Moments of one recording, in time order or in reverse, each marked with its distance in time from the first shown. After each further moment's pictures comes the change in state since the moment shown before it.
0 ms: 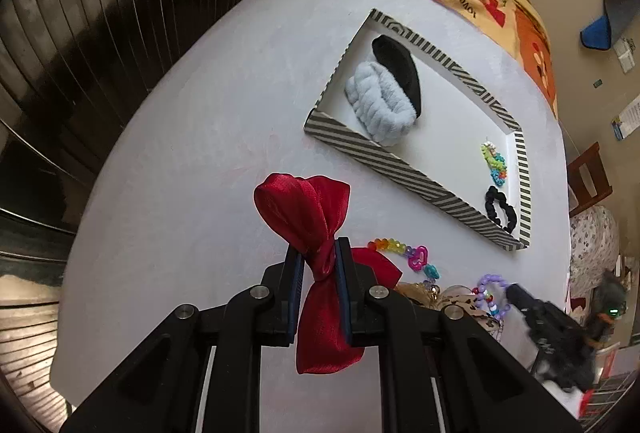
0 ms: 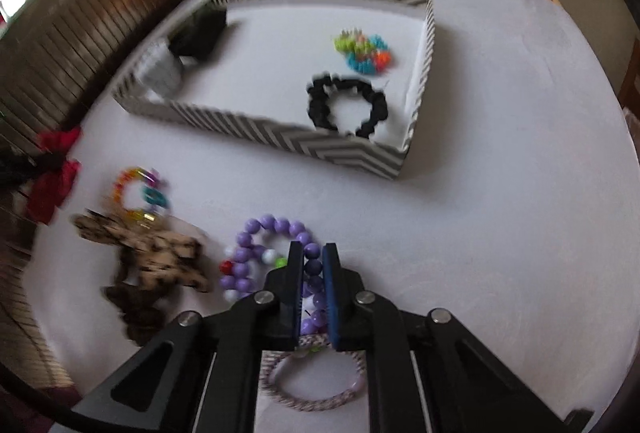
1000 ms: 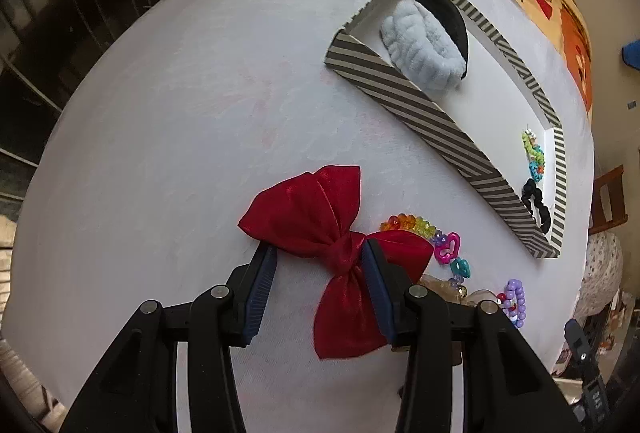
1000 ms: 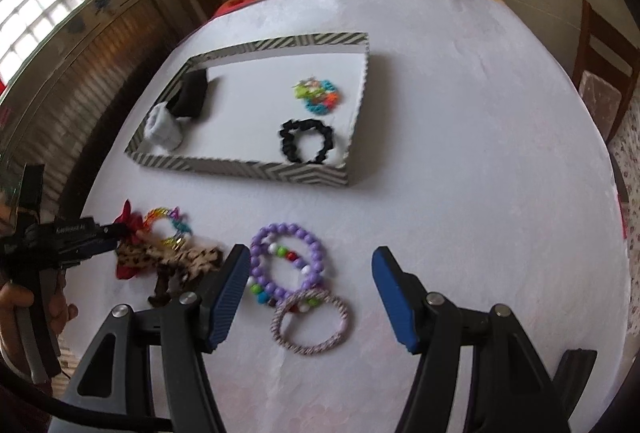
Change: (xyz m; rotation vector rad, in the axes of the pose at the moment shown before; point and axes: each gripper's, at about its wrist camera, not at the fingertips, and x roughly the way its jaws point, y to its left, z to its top) left arm 0.057 0.001 -0.019 -0.132 0.105 0.052; right arm -0.052 -0.021 -0.012 0.163 -0.071 -0.054
